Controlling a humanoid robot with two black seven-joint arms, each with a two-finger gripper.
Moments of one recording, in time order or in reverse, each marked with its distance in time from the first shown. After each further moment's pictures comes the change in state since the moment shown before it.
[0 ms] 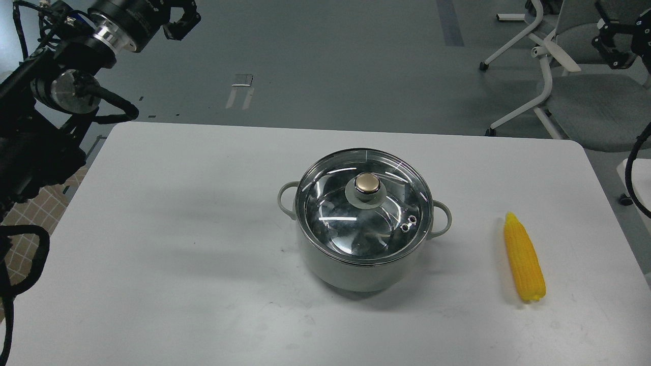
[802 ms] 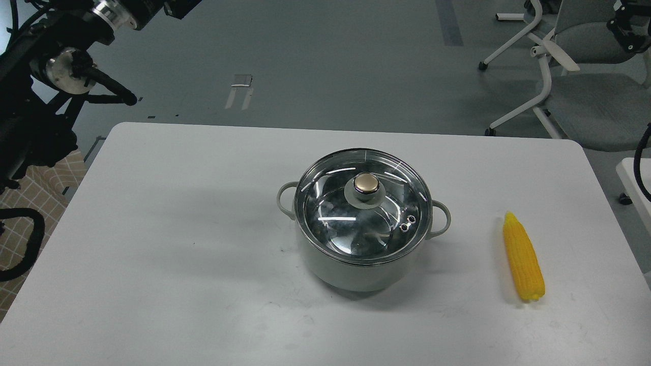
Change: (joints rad) left arm -0.081 0.028 0.003 -0.066 0.314 0.000 -0.056; right arm 0.028 -0.011 0.014 -0.005 -0.001 -0.010 0.001
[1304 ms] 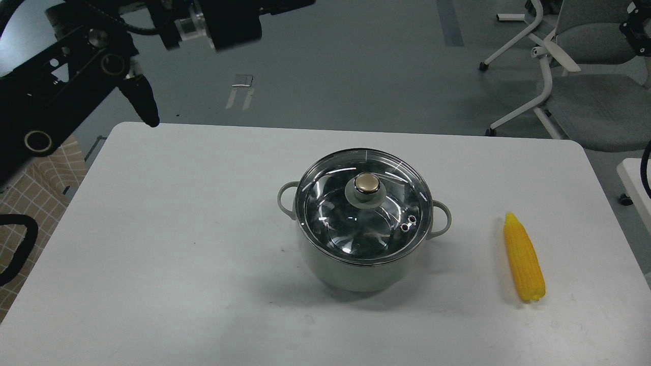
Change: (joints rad) left arm 0.020 0.017 0.057 -0.722 0.977 0.000 -0.040; right arm -0.016 -0.008 0.033 -0.031 0.000 0.002 0.006
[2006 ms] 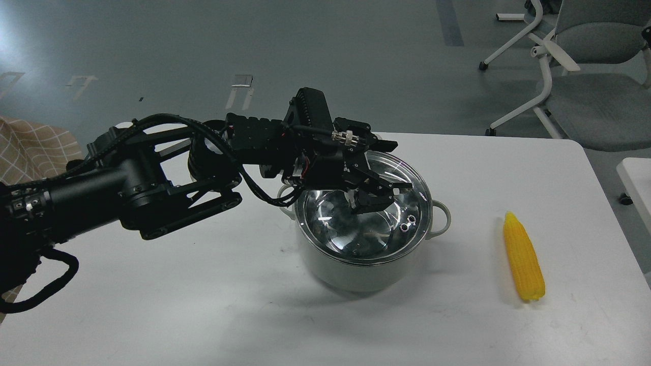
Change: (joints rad) left arm 0.024 -0.167 0.431 0.099 0.647 0.234 -0.044; right arm -0.059 -0.008 0.075 0.007 0.002 0.005 0.000
